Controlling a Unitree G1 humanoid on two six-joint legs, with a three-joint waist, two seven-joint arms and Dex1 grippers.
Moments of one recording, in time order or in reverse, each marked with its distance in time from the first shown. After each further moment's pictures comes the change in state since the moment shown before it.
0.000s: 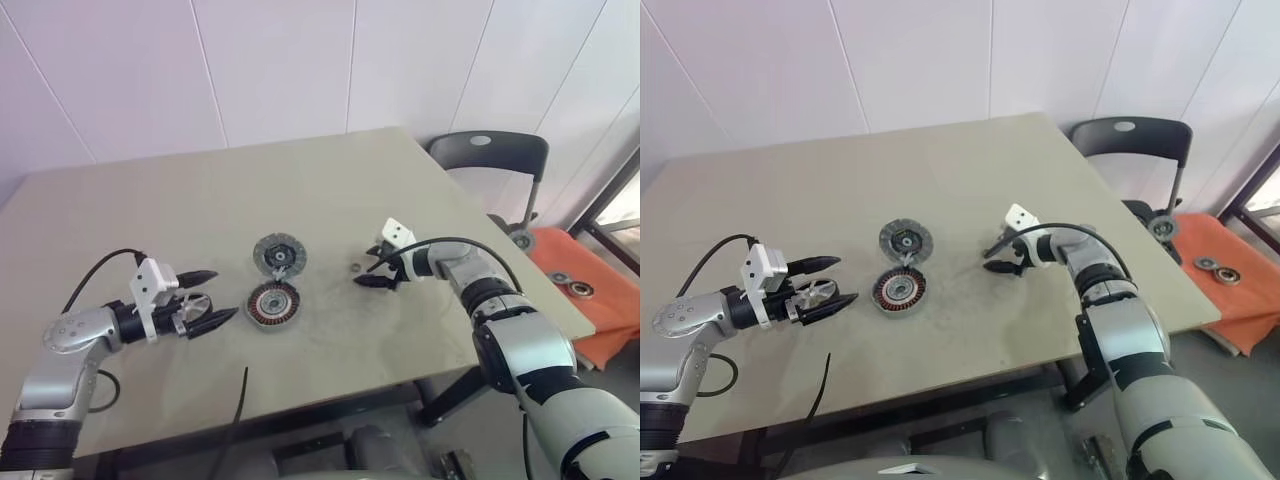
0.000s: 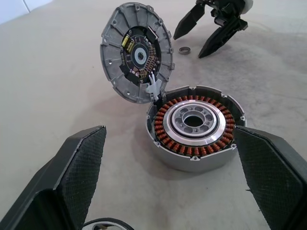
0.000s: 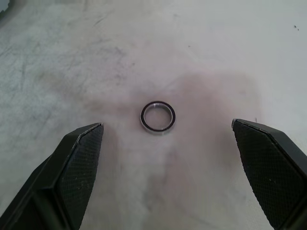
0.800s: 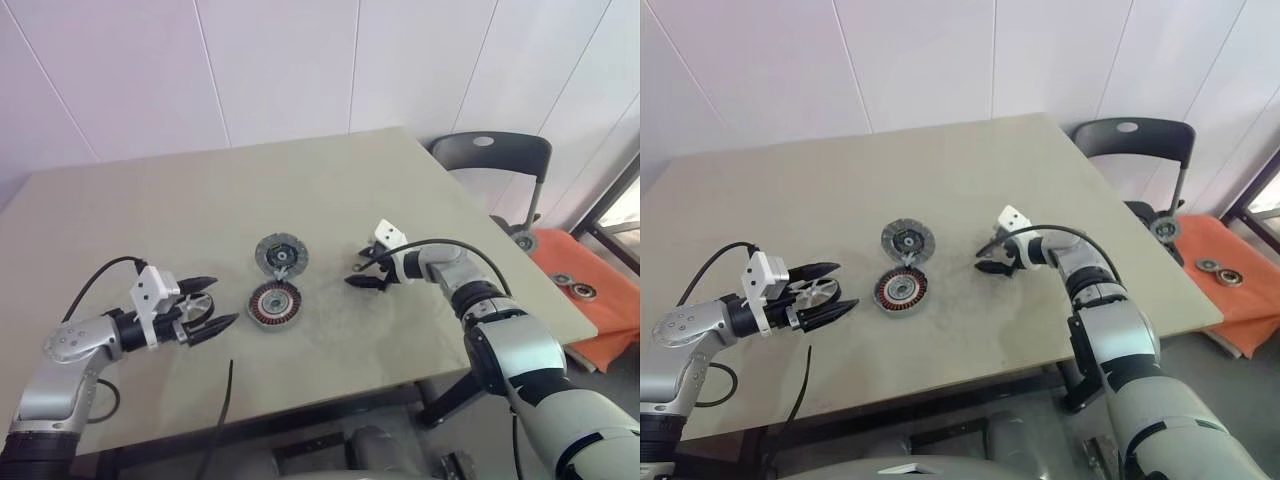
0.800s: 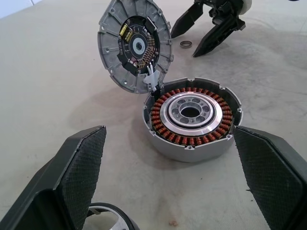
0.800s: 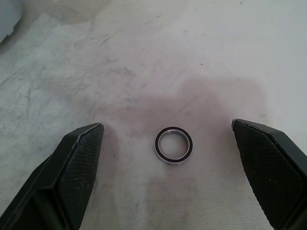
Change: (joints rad) left arm 0.044 -0.002 0.000 -0.035 -0.001 0.000 0.033; right arm 0.009 0.034 -0.035 0.000 0.001 0.033 -0.008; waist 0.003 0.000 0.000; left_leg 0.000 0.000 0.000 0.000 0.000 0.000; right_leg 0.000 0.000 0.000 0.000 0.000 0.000
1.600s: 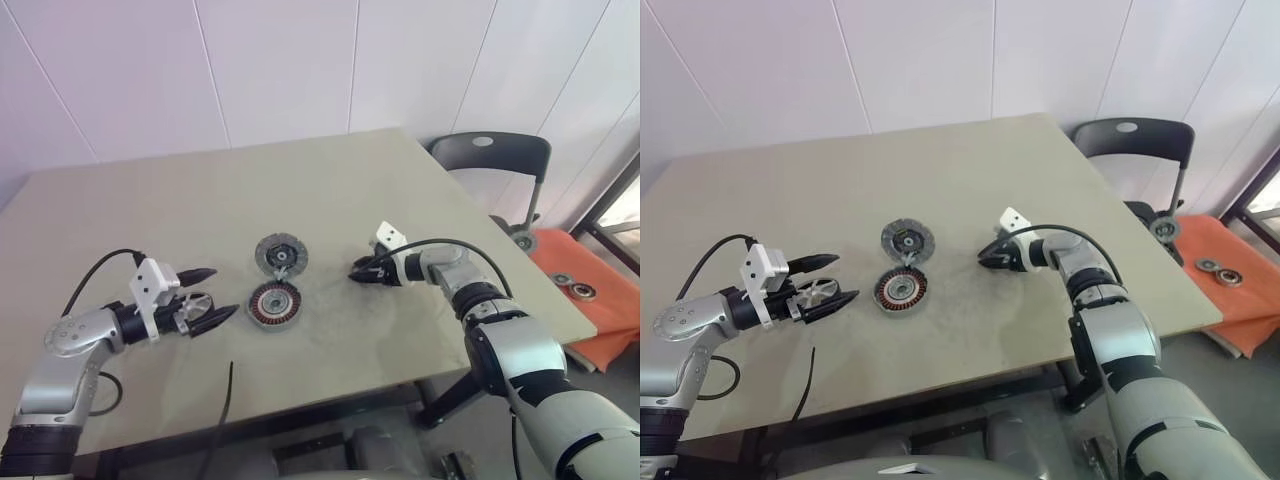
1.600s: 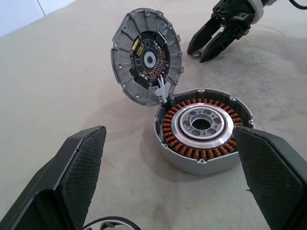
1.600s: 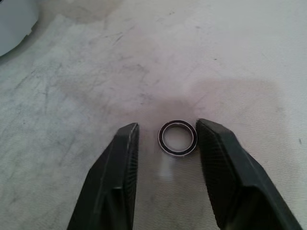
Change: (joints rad) left arm -0.029 -0.002 0.000 0.001 0.000 -0.001 0.025; right arm 0.007 -0.001 -0.014 -0.002 -0.003 0.005 0.031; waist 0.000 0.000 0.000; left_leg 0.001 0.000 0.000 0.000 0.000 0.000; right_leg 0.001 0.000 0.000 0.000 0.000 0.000
